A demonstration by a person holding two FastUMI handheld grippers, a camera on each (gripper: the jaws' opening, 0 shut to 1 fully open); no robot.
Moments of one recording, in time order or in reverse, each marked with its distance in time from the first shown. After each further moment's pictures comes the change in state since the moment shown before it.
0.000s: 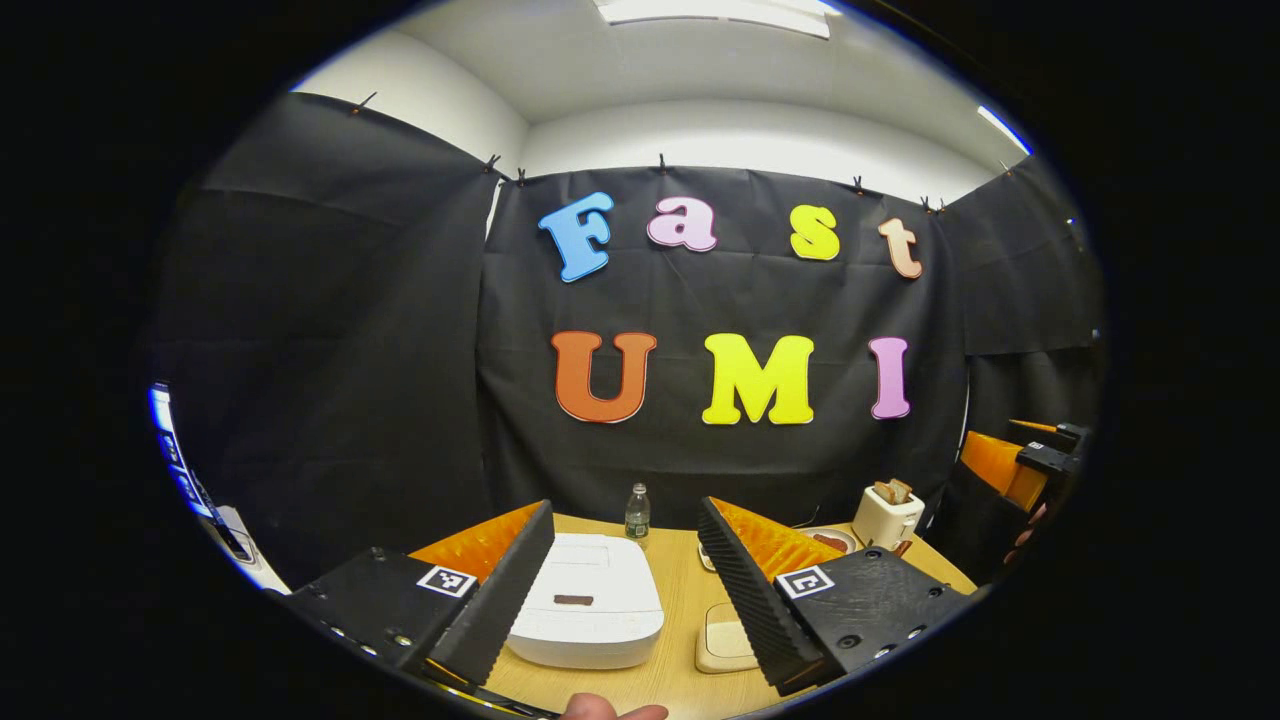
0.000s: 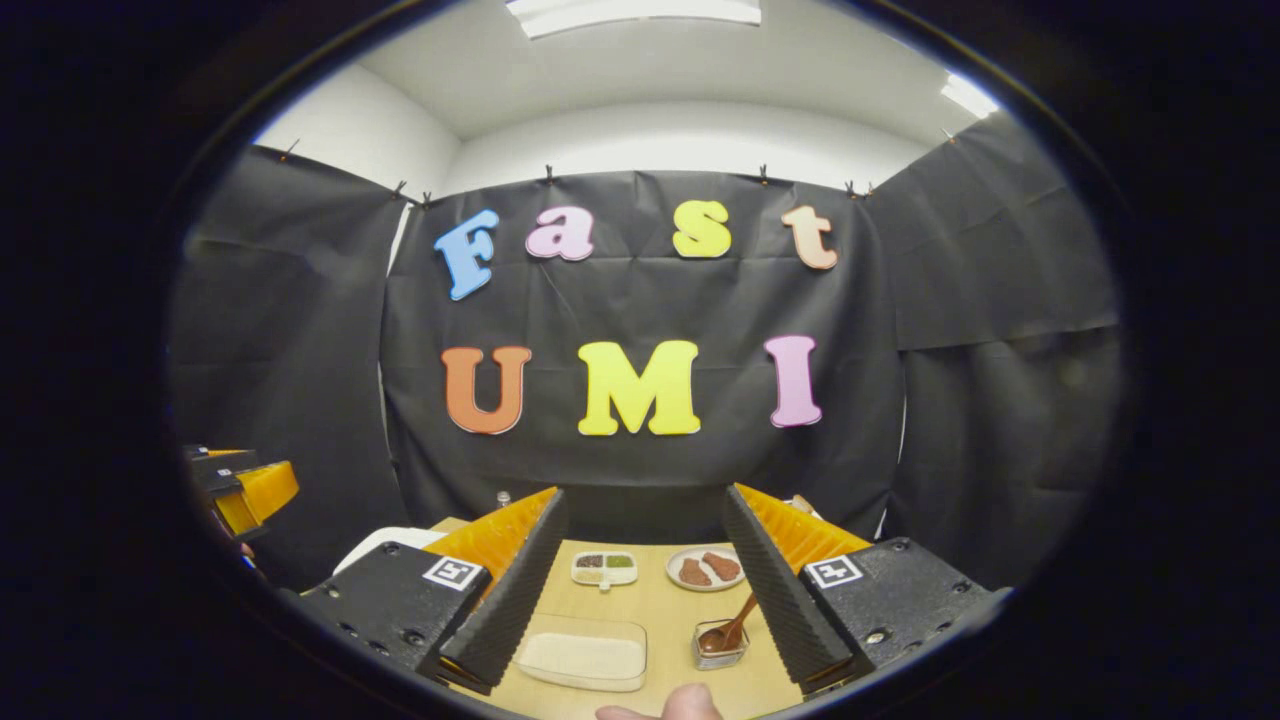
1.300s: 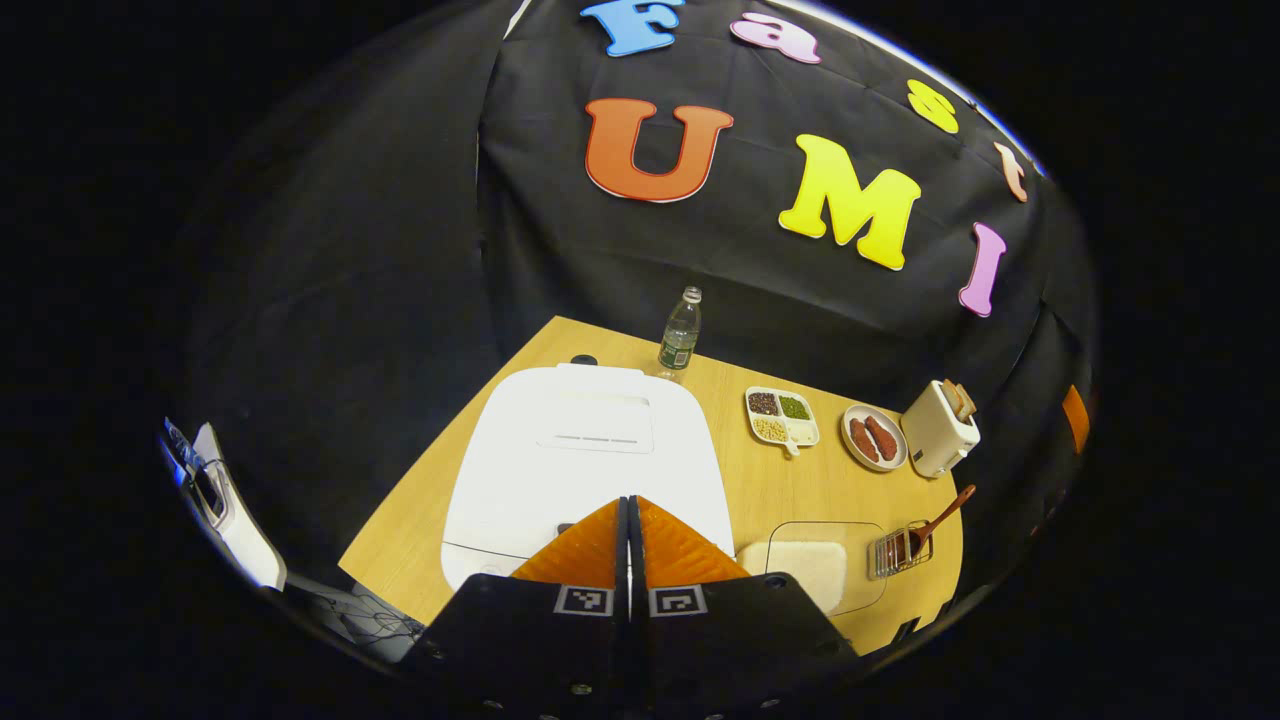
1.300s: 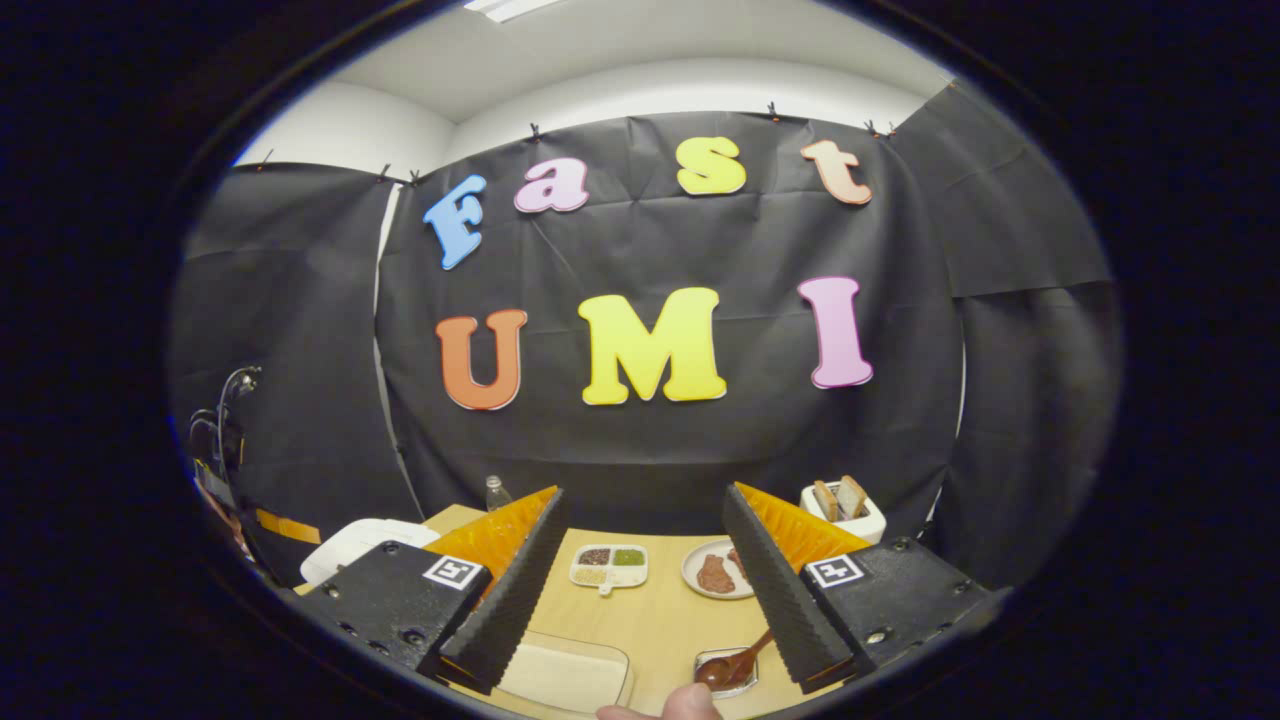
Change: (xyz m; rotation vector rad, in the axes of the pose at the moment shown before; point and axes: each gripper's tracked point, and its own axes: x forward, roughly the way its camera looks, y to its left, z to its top) left arm 0.150 0.059 -0.192 -0.155 0.698 0.019; right arm 0.146 -0.054 -0.054 0.057 0.106 0.088
